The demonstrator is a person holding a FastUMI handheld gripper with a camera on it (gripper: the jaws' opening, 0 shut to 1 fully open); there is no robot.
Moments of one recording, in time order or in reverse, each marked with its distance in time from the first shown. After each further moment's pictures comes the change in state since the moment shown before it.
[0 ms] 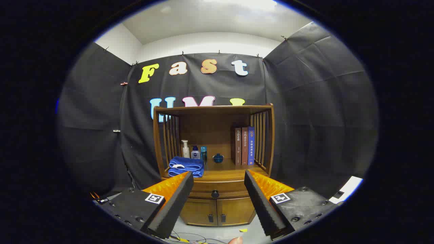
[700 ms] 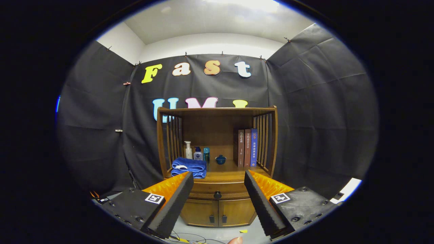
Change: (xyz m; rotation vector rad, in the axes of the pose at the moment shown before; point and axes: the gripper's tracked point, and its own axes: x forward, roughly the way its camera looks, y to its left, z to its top) arm -0.001 0.011 0.006 -0.011 -0.011 0.019
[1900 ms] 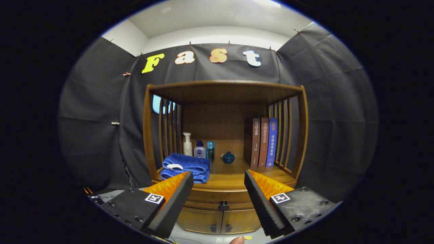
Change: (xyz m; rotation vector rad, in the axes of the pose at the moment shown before) arm 0.169 0.021 -0.094 -0.007 0.047 0.039
